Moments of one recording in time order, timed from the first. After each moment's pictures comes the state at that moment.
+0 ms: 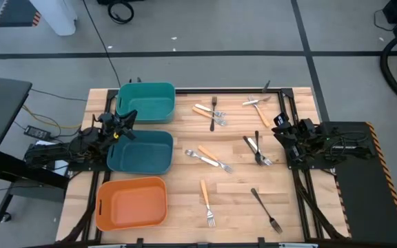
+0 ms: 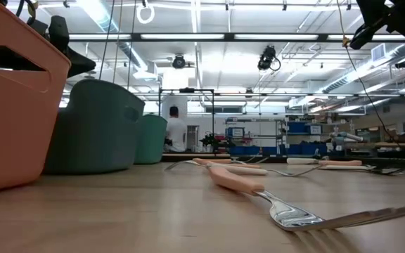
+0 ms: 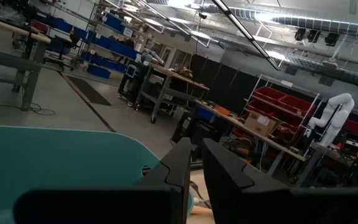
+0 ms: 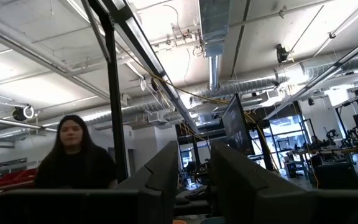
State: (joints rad) left arm 0.11 0.01 0.01 0.21 -0.72 -0.32; right arm -0.05 0.00 0.01 0.60 -0.12 0.24
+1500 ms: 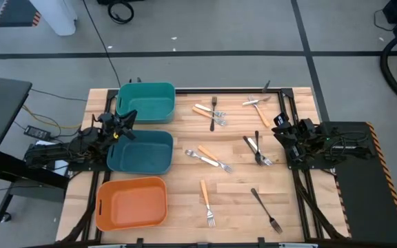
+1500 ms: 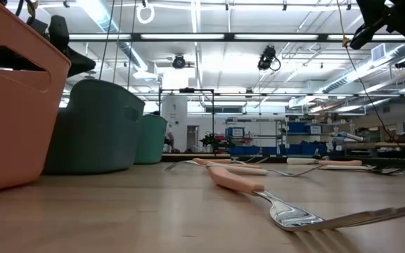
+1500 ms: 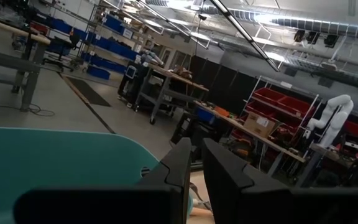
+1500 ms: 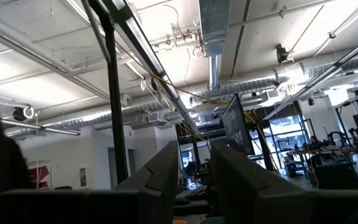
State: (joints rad) left arm 0.11 0.01 0.01 0.22 -0.72 -0.31; right arm -0.05 0.00 0.01 0.60 -0.12 0.24
